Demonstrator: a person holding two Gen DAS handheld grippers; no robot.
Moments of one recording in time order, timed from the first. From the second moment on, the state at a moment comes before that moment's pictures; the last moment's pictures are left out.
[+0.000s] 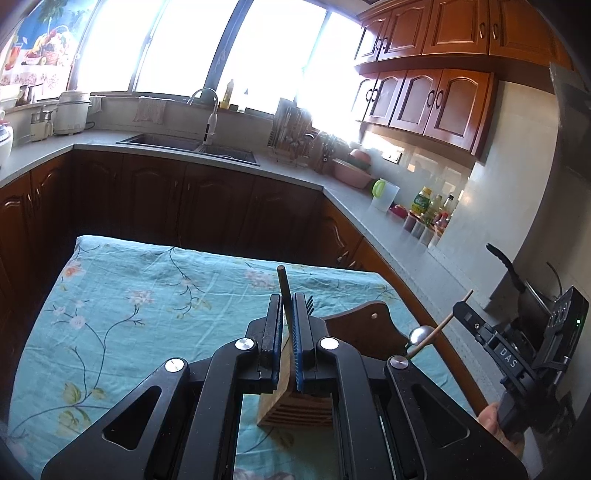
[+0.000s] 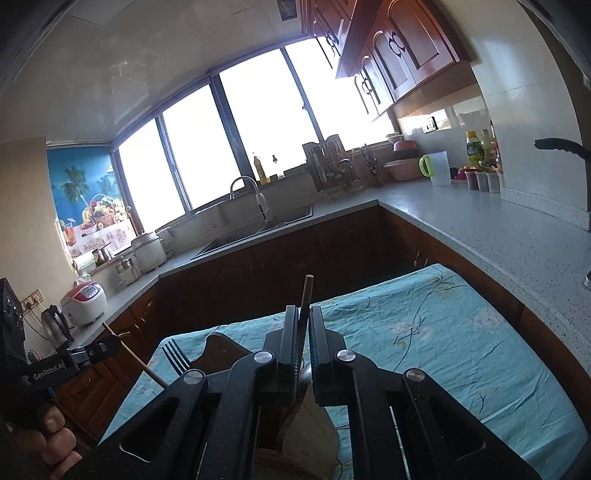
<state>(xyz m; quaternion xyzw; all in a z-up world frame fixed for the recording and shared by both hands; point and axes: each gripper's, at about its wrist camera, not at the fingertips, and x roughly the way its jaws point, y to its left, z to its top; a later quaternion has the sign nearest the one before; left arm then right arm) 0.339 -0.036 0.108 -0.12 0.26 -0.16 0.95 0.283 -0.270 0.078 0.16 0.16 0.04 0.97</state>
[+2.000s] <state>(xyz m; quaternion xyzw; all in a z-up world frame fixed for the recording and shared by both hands) 0.168 0.028 -0.007 -0.08 0.39 -0.05 0.91 0.113 -0.261 -0.001 0.17 0.27 0.06 0.94</state>
